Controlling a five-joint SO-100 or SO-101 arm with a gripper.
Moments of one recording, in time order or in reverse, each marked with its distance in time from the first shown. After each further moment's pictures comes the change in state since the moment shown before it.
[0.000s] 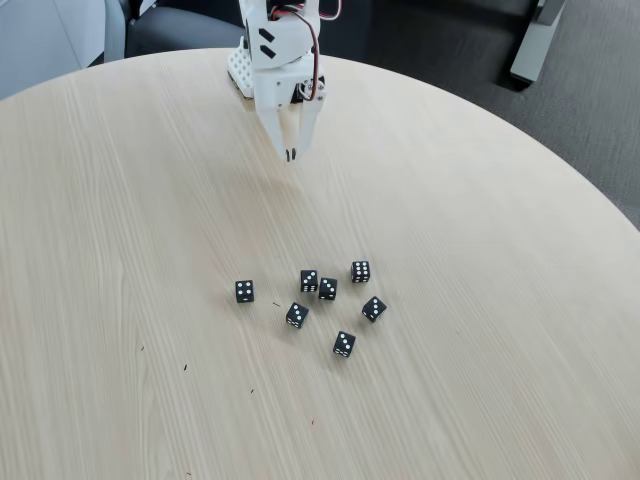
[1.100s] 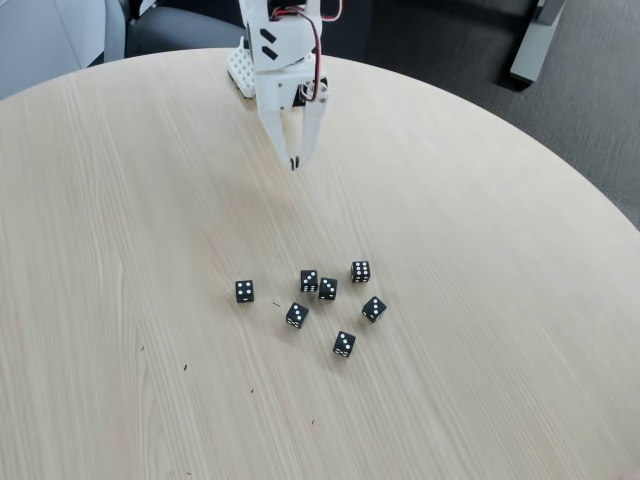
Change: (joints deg) arm 0.0 -12.1 -5.0 -10.9 5.9
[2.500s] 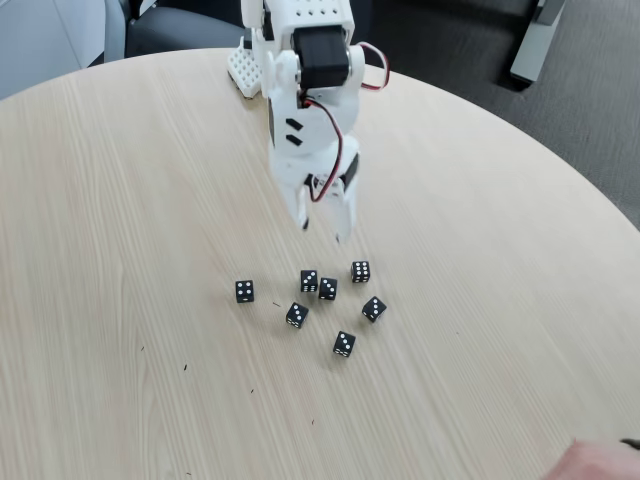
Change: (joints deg) arm 0.1 -69.3 -59.6 1.1 25.6
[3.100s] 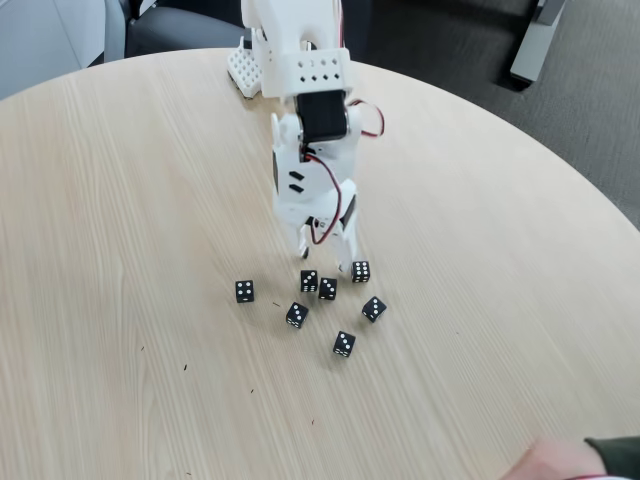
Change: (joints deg) arm -0.2 -14.4 -0.2 -9.1 -1.5
